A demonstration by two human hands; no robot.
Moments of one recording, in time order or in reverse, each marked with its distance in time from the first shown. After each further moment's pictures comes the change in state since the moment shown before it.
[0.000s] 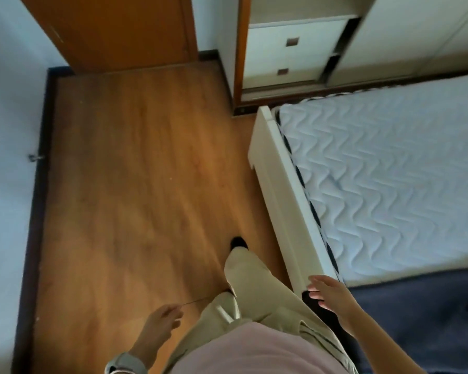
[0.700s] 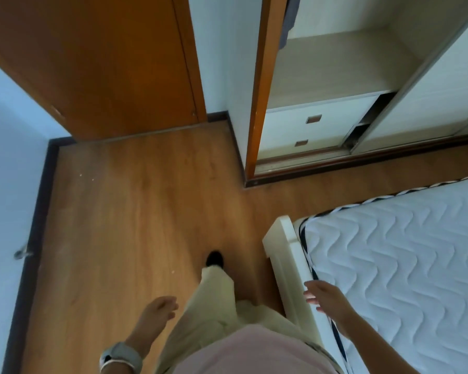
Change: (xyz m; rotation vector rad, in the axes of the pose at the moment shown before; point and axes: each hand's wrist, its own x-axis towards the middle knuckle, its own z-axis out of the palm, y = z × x) left_hand 0.167 0.474 -0.039 0.031 0.062 0.193; right_hand 0.235 -0.428 -0.004 -0.043 -0.053 -0.040
